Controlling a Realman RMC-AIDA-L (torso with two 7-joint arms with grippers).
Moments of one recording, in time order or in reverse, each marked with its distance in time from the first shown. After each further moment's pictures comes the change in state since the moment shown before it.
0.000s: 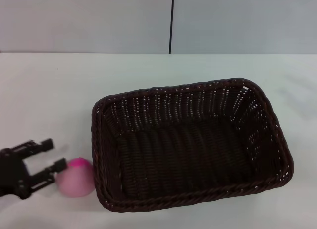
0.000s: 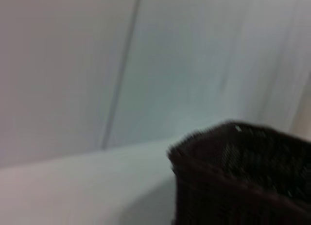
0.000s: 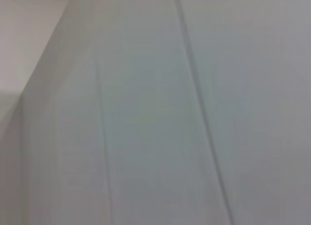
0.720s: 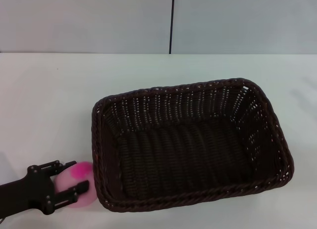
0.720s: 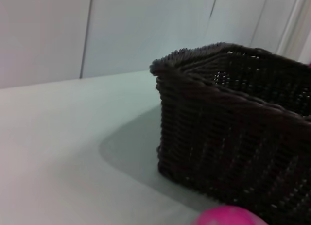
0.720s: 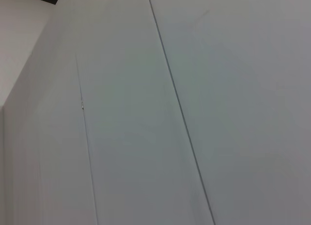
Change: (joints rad) left arm -0.120 -0.082 0.211 0.068 -0.003 0.201 0.006; right arm 0.018 -0.008 0.093 0.115 -0.027 -0.057 -0.026
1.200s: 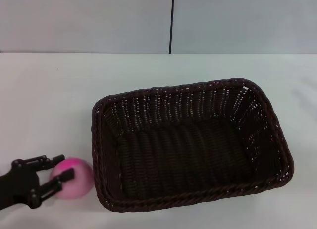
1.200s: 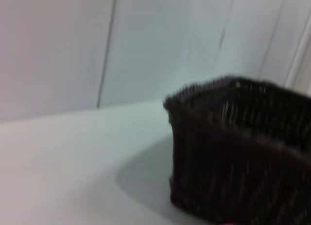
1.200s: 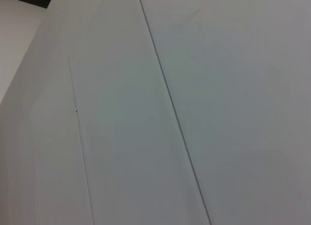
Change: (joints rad) left arm 0.037 0.025 -0.058 0.003 -0.022 -0.082 0.015; right arm 0.003 -0.001 0.002 0.035 0.000 0.000 -0.002
